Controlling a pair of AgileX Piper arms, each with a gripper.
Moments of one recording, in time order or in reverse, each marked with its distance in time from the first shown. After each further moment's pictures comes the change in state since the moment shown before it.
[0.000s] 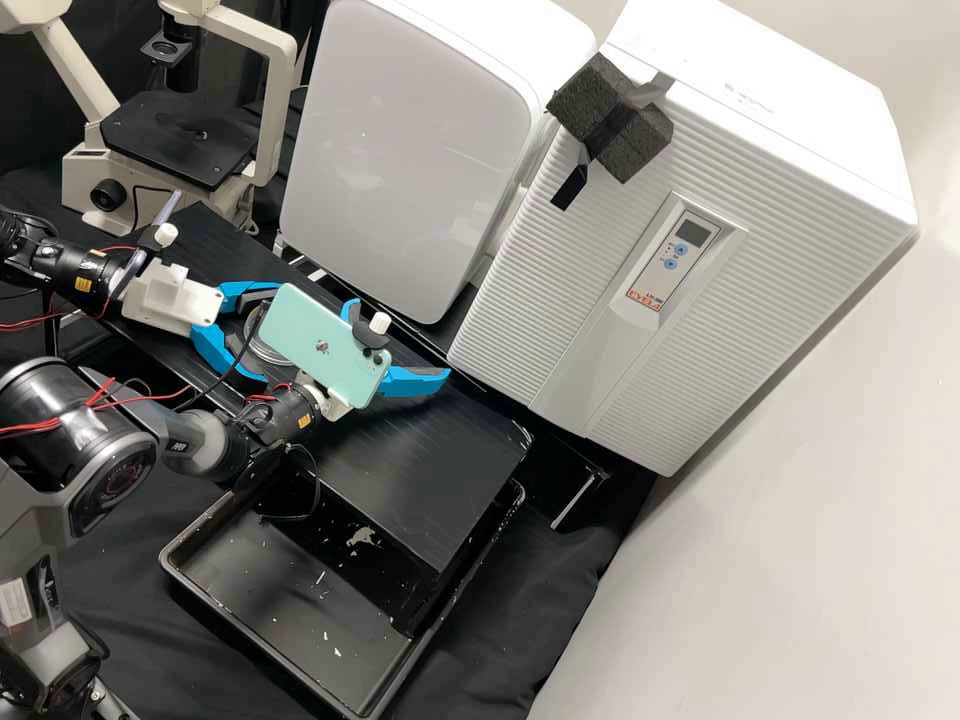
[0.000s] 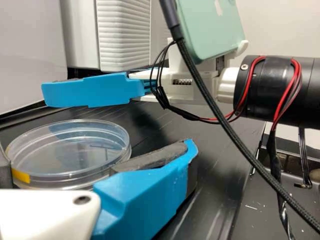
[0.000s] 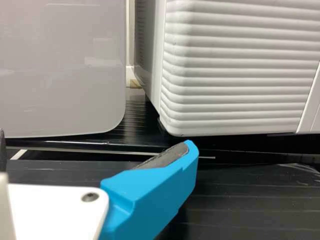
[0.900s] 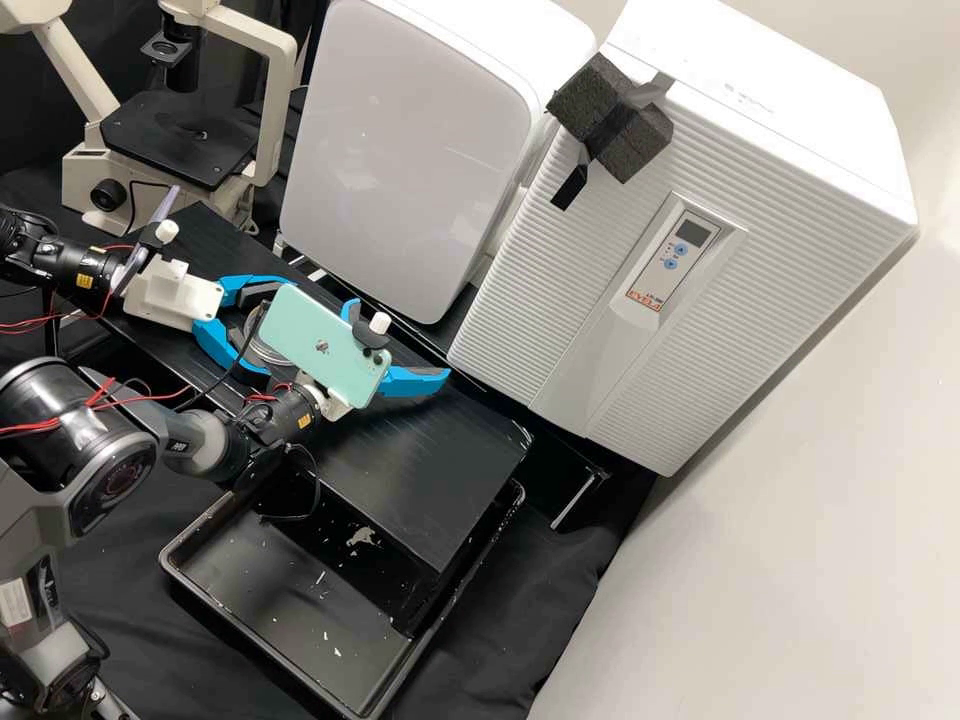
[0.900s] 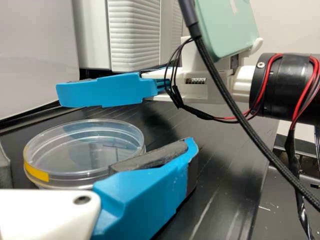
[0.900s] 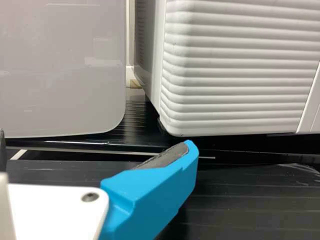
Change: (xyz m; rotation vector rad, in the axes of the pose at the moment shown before) left arm -0.002 0.001 -0.007 0.012 0.032 0.008; right arm 0.000 0.000 0.000 0.000 0.000 0.000
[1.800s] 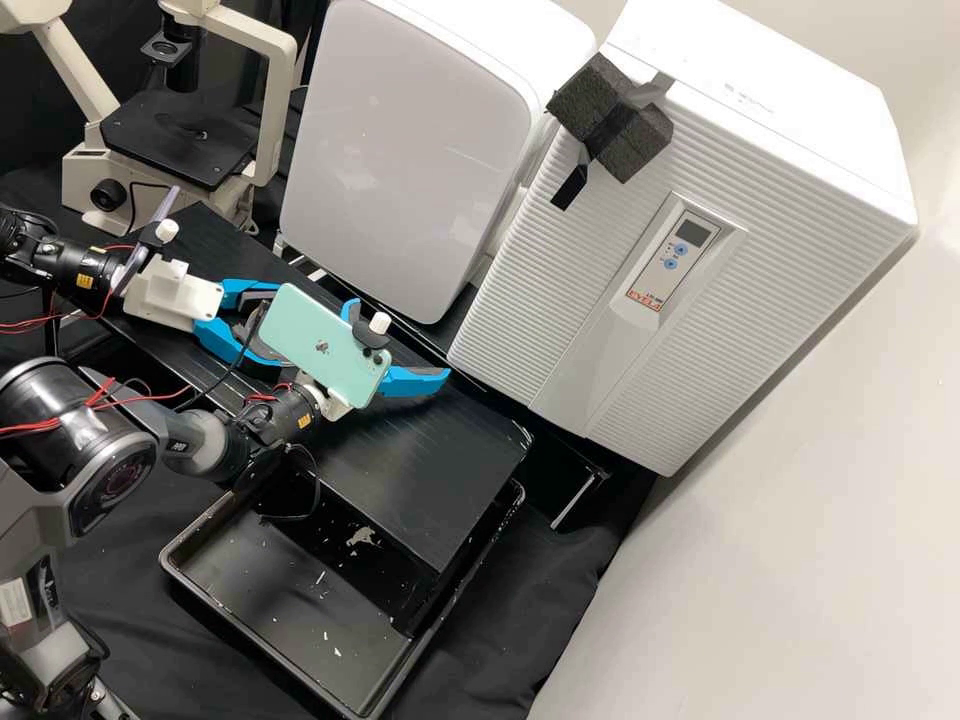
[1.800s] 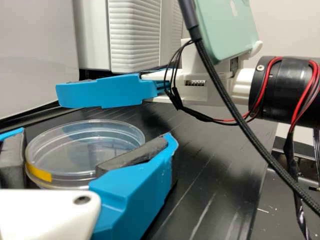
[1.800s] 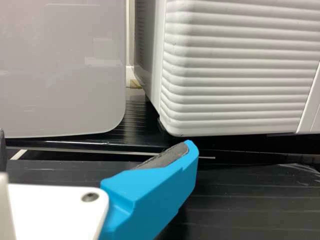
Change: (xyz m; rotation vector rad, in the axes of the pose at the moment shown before) left arm 0.000 0.000 0.000 -0.016 0.003 -0.009; right arm 0.000 0.000 0.000 0.000 0.000 0.000
